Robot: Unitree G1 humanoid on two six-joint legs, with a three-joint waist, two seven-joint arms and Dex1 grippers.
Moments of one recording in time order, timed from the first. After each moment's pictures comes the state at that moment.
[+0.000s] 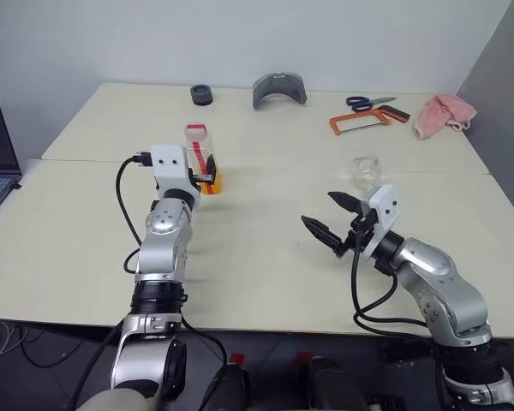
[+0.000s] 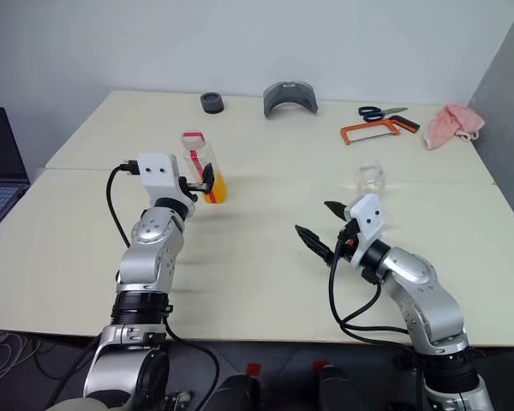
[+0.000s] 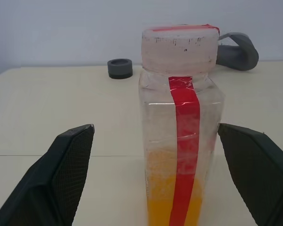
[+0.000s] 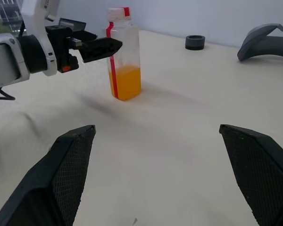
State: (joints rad) left arm -0.63 0.23 0.16 0.26 -0.09 0.23 -0.03; right arm -0.27 -0.39 0.05 -0.38 0.41 0.49 0.55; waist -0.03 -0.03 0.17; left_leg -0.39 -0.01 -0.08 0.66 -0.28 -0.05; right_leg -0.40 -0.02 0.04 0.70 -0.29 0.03
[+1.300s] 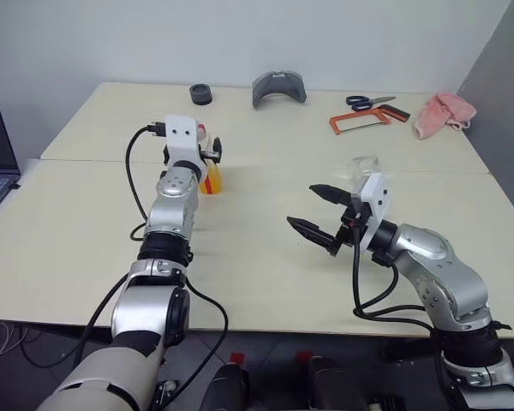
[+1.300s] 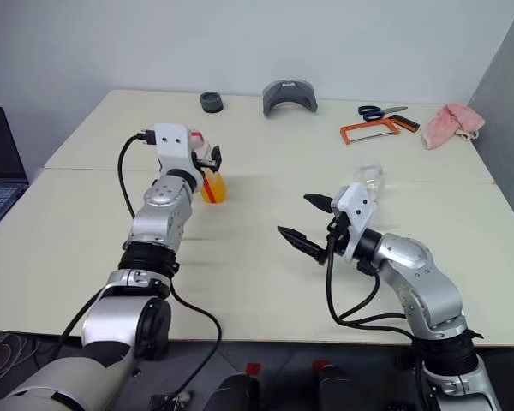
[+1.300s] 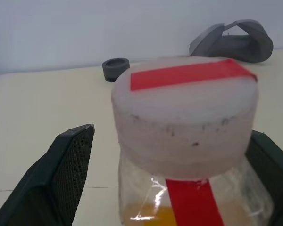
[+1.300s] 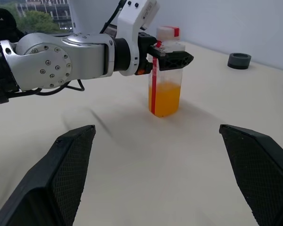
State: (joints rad) left arm -0.94 0.27 0.14 0.74 -0.04 0.12 -0.03; right arm -0.37 -0.42 0.08 -0.38 0.44 0.51 0.67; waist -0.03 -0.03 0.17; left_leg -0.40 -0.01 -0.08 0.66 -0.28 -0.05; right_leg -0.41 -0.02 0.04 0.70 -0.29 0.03
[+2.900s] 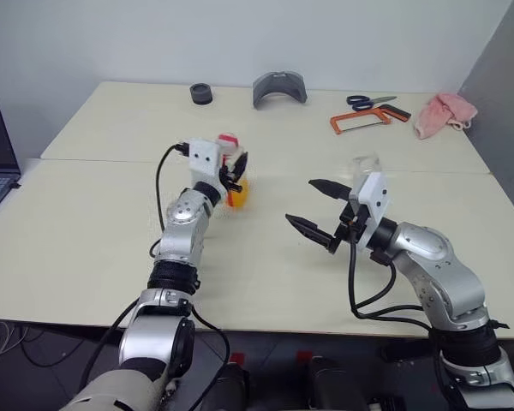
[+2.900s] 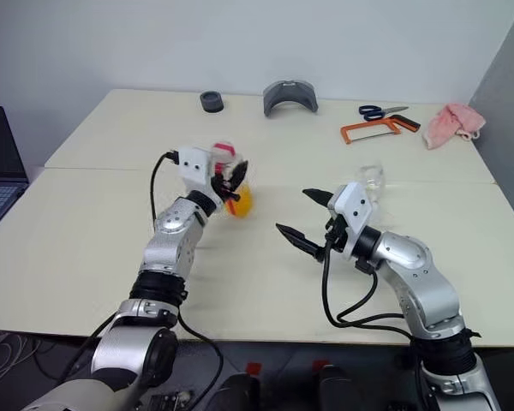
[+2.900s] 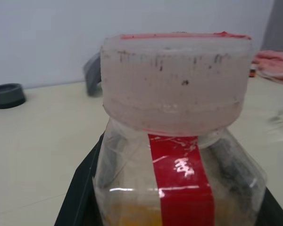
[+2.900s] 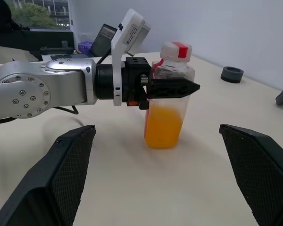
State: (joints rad) left arm -0.75 0.20 0.07 0.54 -0.16 -0.03 -0.43; right arm -0.36 -0.42 0.10 -0.38 0.38 0.42 0.68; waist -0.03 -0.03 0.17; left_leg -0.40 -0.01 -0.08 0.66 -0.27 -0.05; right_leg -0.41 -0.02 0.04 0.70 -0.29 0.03
